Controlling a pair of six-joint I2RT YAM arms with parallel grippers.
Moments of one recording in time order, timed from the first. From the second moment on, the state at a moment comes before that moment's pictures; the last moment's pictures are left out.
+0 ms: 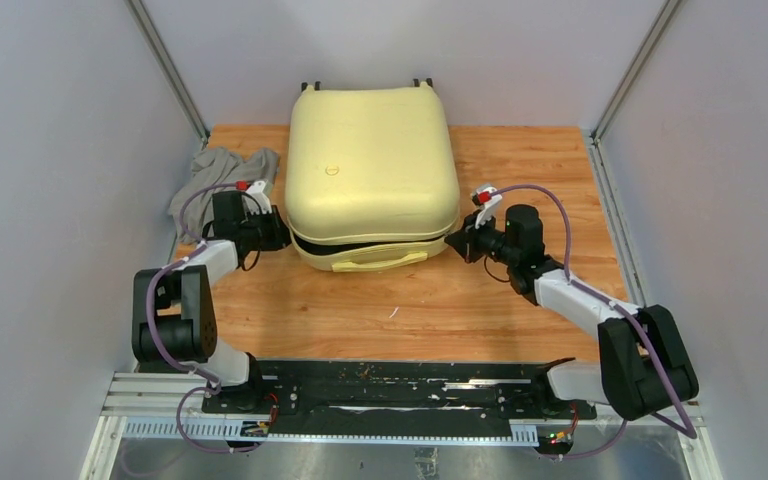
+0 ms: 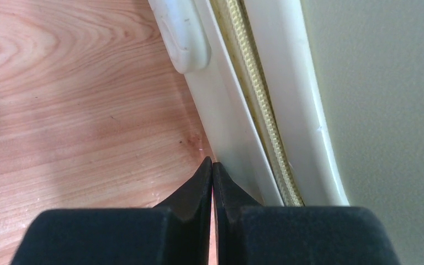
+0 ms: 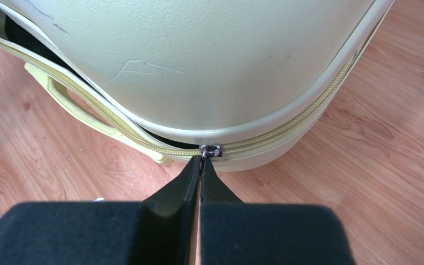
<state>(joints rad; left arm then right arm) 0.10 1.50 0.71 0.06 0.57 -0.11 0.32 1.28 0.56 0.37 -0.53 0.07</state>
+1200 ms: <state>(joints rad) 0.14 1.46 0.69 0.11 0.83 -0.21 0.29 1.05 0.48 0.18 -0.41 0.14</state>
